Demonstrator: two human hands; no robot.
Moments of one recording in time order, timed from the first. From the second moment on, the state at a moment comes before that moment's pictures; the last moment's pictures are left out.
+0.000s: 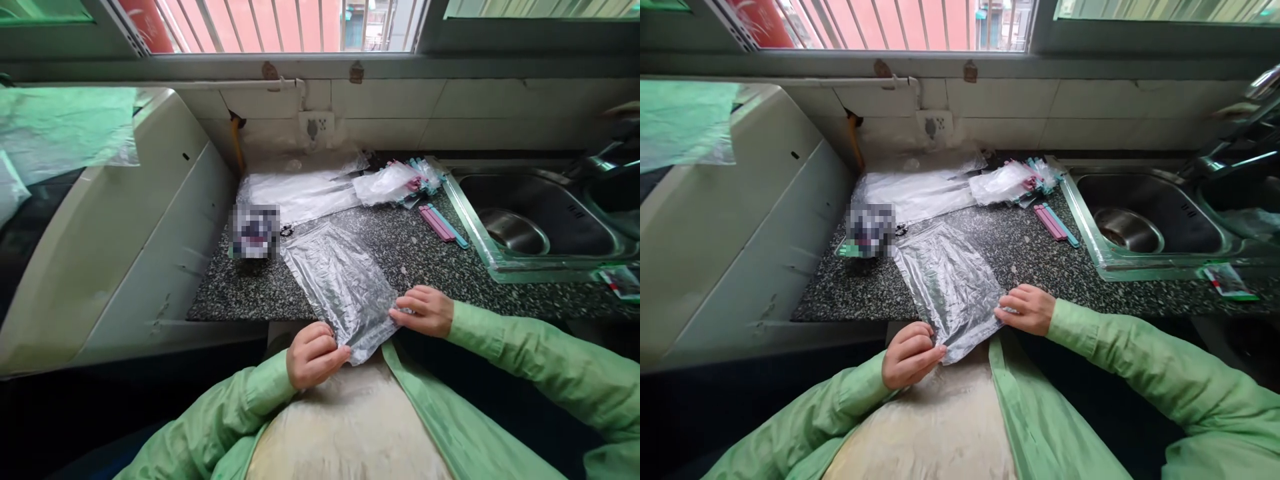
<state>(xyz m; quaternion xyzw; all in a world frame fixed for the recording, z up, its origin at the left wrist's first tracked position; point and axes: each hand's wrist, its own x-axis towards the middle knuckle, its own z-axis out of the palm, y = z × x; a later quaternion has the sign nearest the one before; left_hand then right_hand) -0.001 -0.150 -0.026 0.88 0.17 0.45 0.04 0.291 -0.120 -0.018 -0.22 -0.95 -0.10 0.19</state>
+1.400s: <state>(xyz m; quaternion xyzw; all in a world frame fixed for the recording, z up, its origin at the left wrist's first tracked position) -0.019 -0.113 -0.031 0.73 0.44 0.43 0.30 0.266 -0.048 -0.027 -0.36 -0.87 0.18 0.30</state>
